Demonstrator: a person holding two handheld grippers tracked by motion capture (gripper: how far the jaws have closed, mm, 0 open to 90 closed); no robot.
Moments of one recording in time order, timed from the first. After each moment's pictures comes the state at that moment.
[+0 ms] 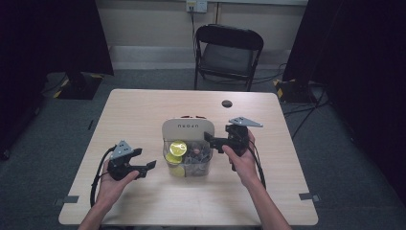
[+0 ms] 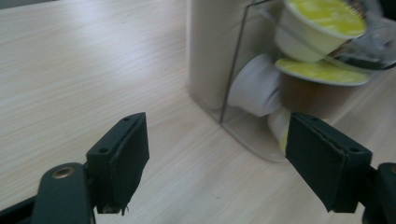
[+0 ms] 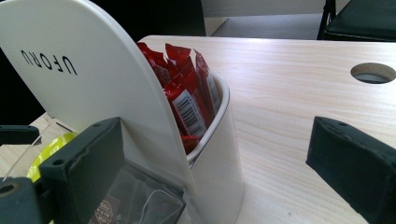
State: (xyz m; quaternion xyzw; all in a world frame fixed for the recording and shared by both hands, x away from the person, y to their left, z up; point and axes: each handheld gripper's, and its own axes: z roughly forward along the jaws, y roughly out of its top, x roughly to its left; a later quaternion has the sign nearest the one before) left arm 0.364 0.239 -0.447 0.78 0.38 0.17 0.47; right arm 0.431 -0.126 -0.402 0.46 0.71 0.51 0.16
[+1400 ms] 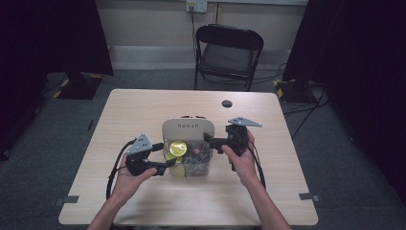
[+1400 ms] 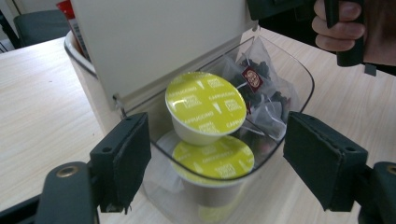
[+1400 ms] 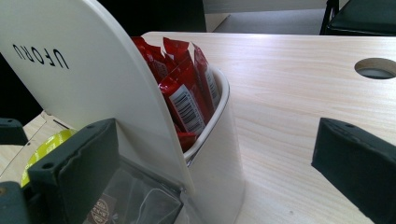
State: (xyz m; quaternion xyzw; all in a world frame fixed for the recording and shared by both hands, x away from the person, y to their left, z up) left arm 0.370 0.185 -0.414 0.79 0.31 0.15 0.51; right arm 0.433 -0.126 -0.405 0.46 0.71 0.51 0.15
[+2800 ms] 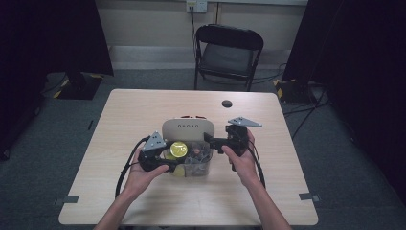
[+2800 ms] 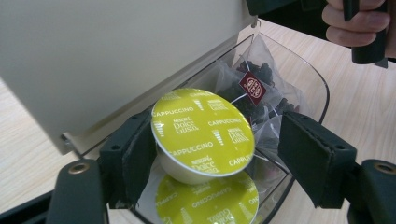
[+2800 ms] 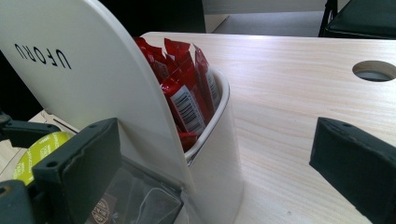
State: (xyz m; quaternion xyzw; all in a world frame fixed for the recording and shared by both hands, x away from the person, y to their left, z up) left arm 0.384 0.157 -0.421 0.81 0.29 0.14 0.50; right arm 0.432 -0.126 -0.404 0.46 0.71 0.51 0.16
